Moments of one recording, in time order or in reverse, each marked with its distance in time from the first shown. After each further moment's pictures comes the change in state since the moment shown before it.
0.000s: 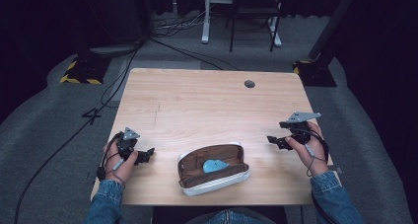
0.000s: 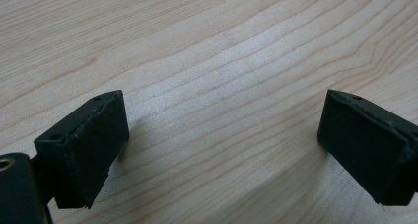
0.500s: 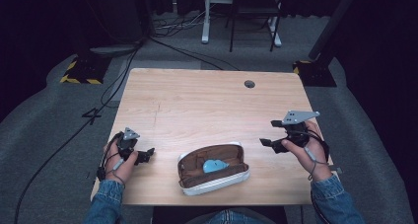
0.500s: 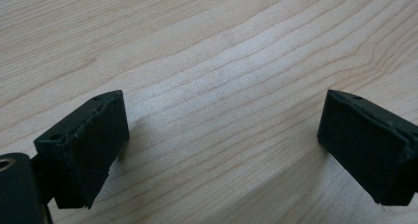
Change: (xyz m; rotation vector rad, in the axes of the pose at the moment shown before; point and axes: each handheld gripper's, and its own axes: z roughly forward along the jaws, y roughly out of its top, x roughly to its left) left arm 0.000 0.000 0.000 0.000 0.000 0.000; right arm 0.044 0.039 -0.029 -0.051 0.095 -0.107
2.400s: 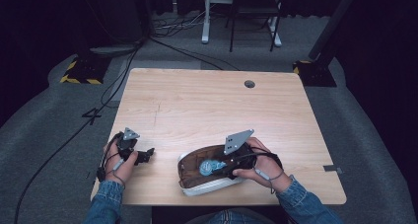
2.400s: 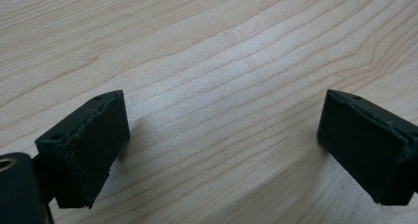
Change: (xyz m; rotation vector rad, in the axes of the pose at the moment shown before) left arm 0.000 0.000 0.000 -0.001 0.002 -0.003; right arm 0.126 0.046 0.082 0.095 0.396 -0.295
